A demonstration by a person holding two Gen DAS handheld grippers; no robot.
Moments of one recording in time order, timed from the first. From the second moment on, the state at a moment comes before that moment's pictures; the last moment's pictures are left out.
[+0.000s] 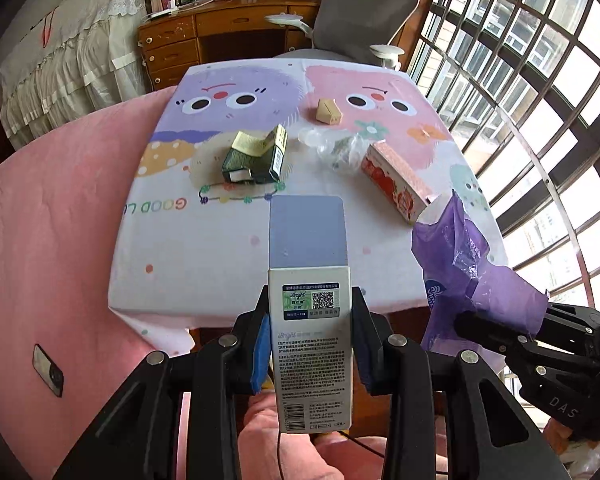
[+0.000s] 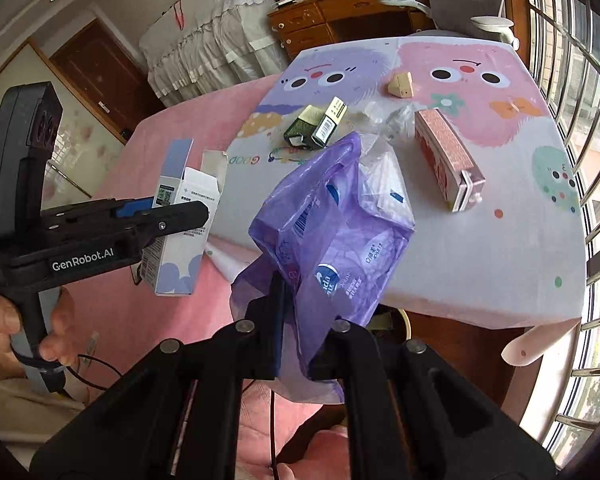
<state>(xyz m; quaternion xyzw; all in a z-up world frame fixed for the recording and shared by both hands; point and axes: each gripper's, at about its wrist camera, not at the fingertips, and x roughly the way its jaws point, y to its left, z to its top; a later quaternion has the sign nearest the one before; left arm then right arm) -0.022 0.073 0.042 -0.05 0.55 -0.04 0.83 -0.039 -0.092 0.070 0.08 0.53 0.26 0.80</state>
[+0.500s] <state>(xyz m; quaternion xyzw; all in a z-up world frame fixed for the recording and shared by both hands) -0.052 0.065 -0.129 -0.03 0.64 -0.08 0.76 -0.065 -0.075 -0.111 0.08 0.64 0.20 0.74</state>
